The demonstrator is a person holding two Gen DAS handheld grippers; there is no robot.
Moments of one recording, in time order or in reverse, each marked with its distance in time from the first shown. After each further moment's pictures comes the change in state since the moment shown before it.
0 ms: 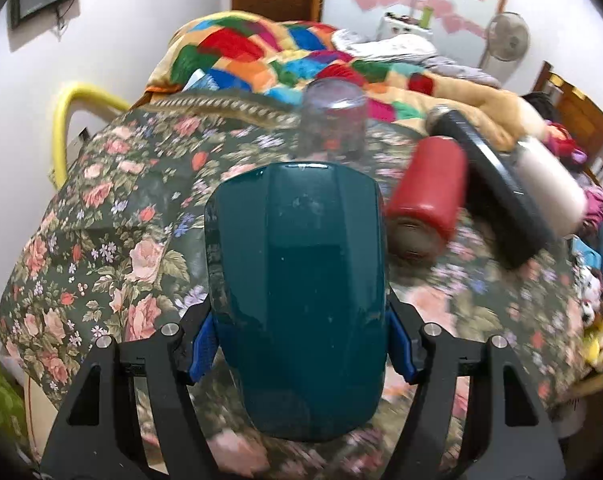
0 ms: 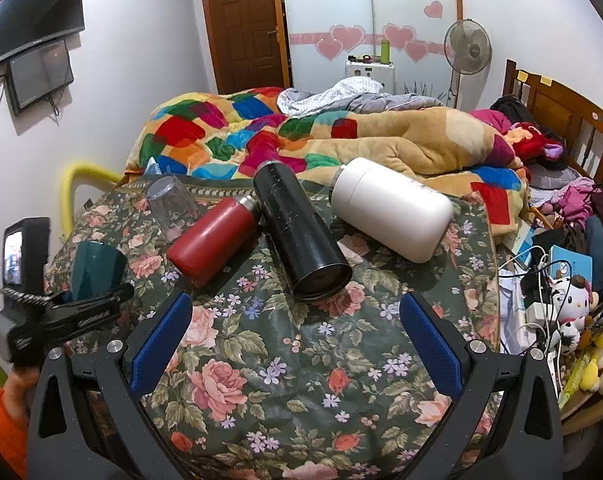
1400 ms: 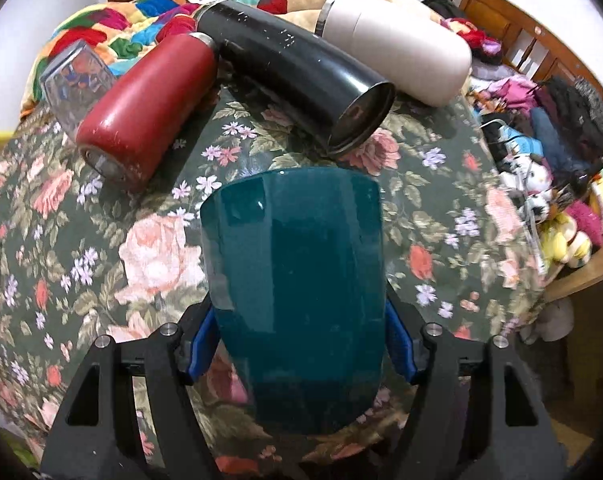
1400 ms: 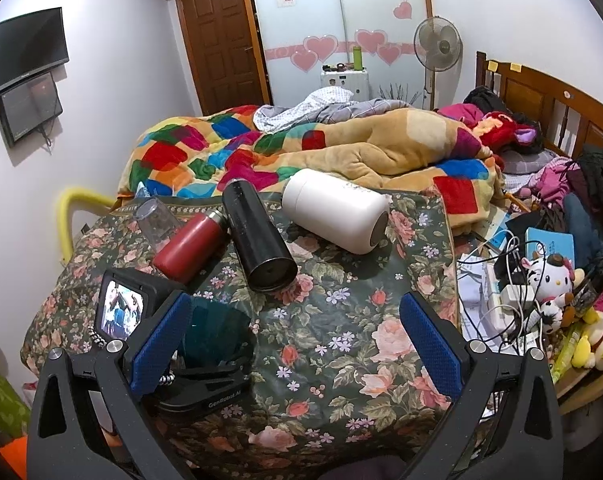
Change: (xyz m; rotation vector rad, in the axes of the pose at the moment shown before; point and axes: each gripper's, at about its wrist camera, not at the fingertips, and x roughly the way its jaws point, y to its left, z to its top) left arm 0.038 -0.151 -0.047 0.272 0.205 -0.249; right arm -0.043 -0.049 -0.014 0.072 -0.036 -0.018
